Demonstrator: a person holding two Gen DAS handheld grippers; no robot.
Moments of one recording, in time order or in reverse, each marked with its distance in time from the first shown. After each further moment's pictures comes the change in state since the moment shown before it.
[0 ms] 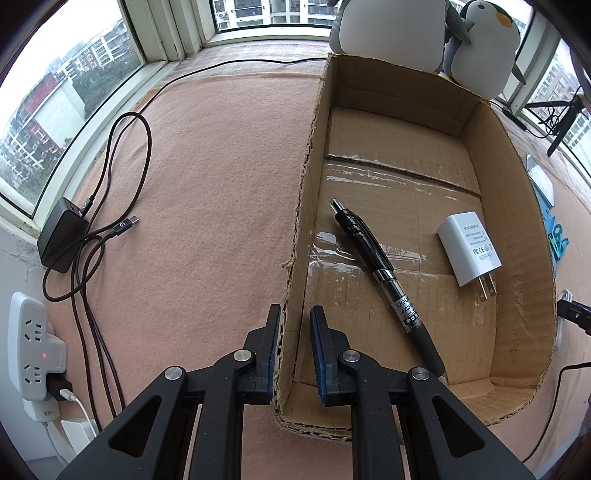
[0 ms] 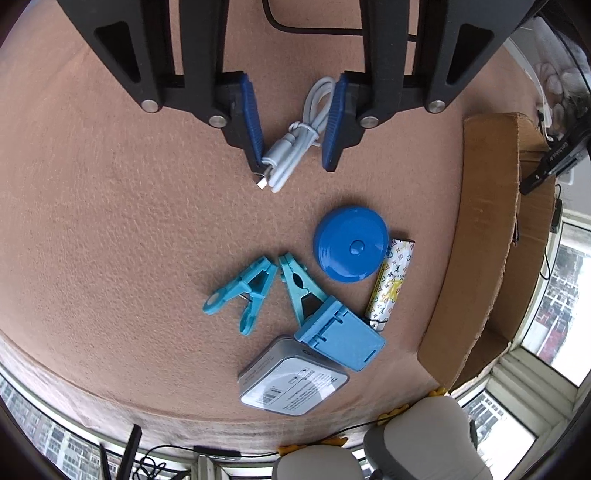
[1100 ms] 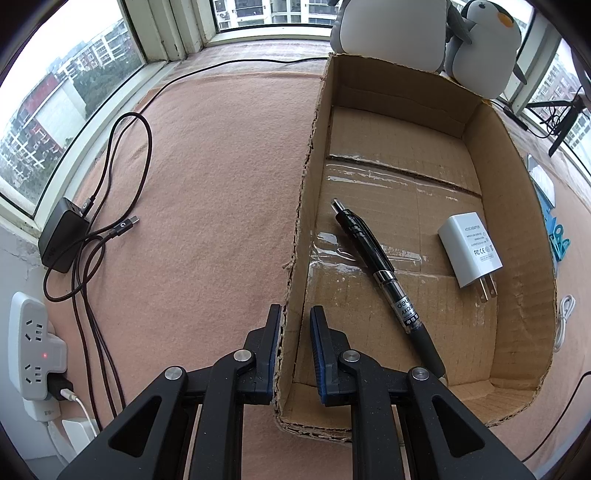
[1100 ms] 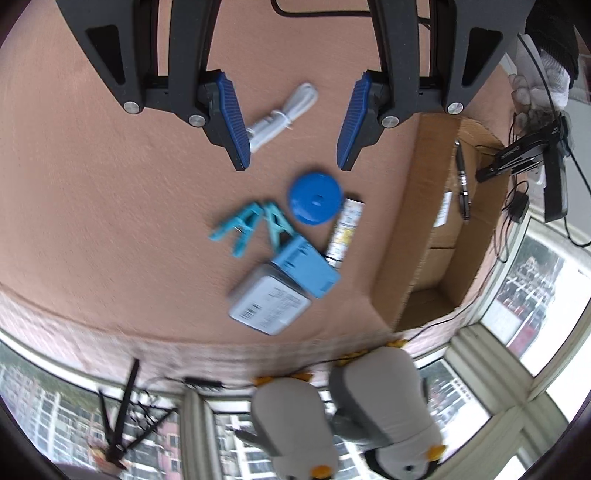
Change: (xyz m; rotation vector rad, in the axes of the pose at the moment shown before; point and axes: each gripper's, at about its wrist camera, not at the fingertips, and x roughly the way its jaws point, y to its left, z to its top) left arm 0.000 0.002 0.000 -0.001 0.001 -0.001; right arm -0.066 -0.008 -0.002 -0.034 -0.163 0.080
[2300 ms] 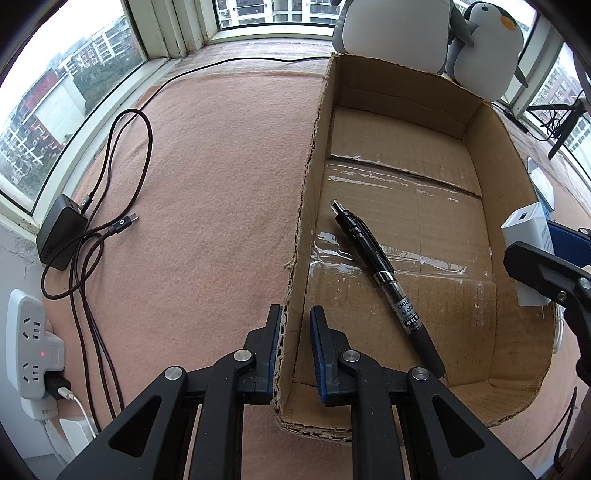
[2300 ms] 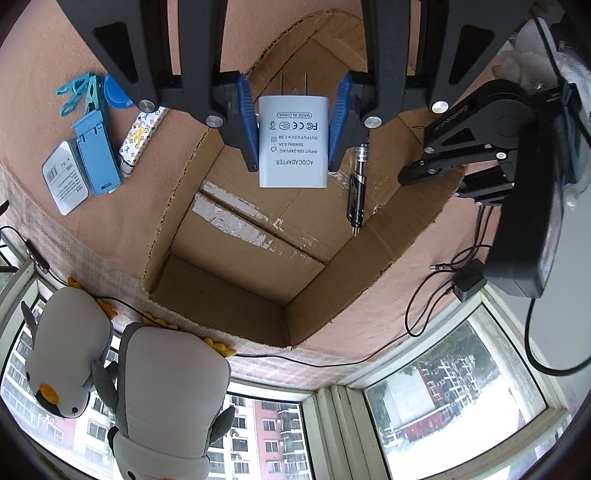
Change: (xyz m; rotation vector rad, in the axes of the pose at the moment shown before) left arm 0.001 0.000 0.000 -0.005 0.004 -0.010; right arm 0.067 0.206 0.016 -0.500 -0.015 0.085
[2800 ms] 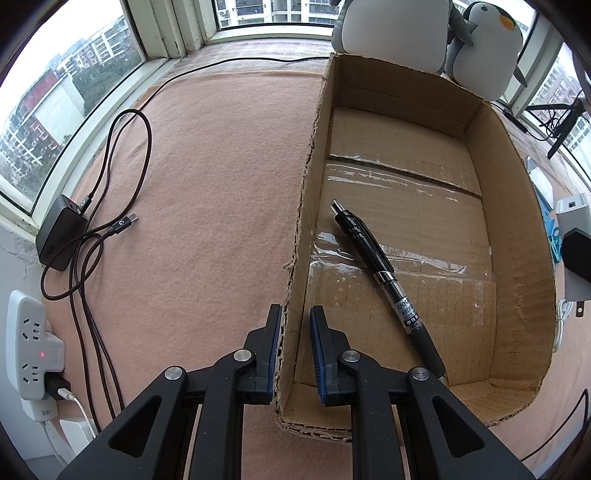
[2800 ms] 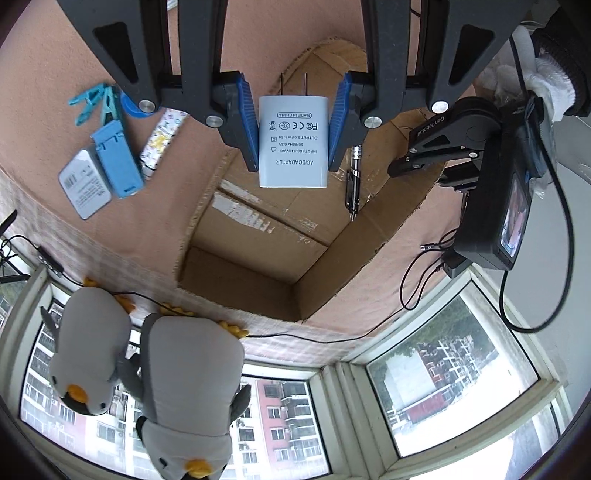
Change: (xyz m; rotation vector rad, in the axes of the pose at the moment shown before) left arm 0.000 -0.001 0.000 -0.001 -0.001 0.001; right arm -0.035 -0.012 -0.003 0.045 -0.060 0.037
